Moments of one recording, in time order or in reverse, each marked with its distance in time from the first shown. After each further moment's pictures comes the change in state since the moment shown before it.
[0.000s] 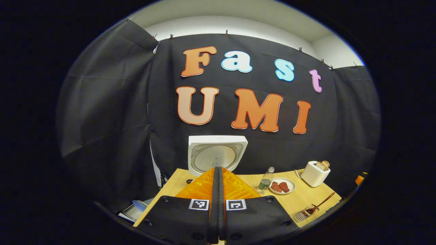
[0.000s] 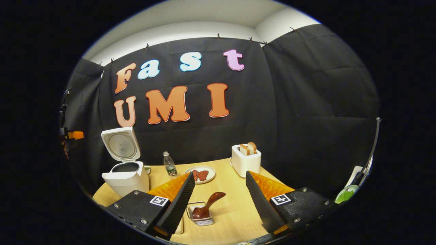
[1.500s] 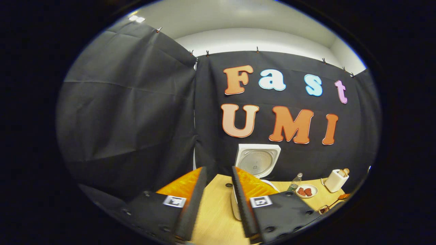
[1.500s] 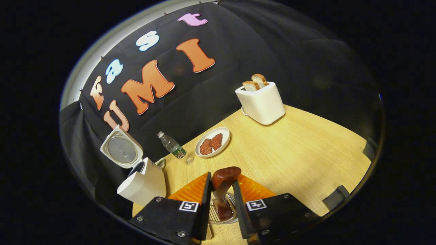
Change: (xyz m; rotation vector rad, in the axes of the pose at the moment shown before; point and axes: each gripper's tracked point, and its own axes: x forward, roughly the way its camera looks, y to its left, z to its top) left arm -0.123 0.087 0.024 -0.019 -0.119 0.296; right arm 0.111 0.022 -0.140 0.405 0.338 0.106
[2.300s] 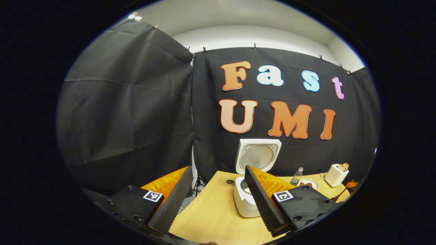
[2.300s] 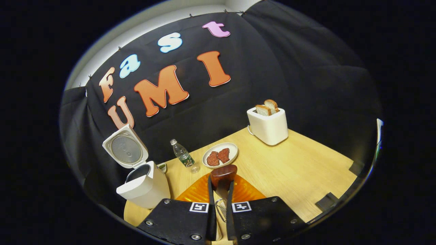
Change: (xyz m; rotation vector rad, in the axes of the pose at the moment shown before) left arm 0.006 0.030 -0.006 0.028 0.016 -0.013; right arm -0.056 0.072 0.046 -0.164 -0.159 -0.048
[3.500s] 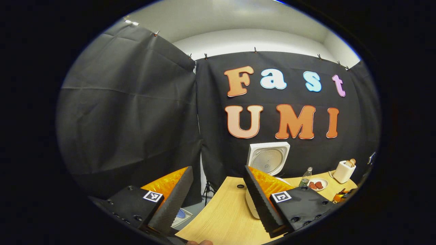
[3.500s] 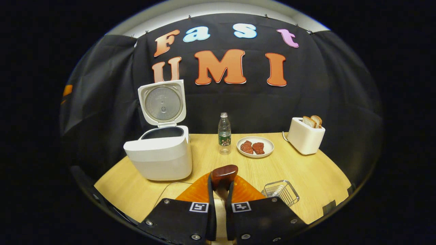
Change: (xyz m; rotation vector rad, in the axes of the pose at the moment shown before) left arm -0.006 0.027 0.007 0.060 -0.038 0.024; right arm -0.012 0.129 -0.122 -0.438 0.069 0.151
